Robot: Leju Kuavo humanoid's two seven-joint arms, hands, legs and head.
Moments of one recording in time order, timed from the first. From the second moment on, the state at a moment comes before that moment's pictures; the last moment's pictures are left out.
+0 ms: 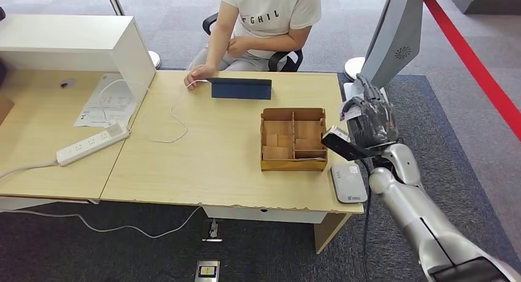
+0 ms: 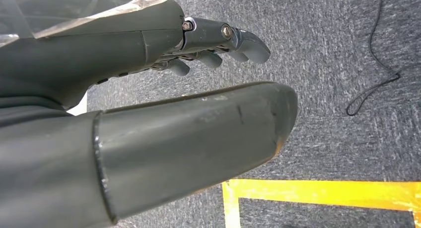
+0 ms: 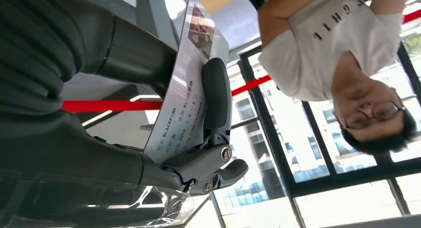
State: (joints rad) left arm -0.18 0.14 1.44 -0.15 -1.44 -0.06 -0.10; right arm -0.86 -0.16 0.62 -0.53 0.67 -0.56 -0.40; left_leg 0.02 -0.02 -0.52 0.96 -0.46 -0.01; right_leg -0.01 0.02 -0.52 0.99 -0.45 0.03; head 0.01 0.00
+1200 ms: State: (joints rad) left arm -0.17 0.10 1.41 -0.15 -1.45 -0.07 -0.13; right arm -1.10 0.04 0.82 -0.35 0.99 -0.35 -0.09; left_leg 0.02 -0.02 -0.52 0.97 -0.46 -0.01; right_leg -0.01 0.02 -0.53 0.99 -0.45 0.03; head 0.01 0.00
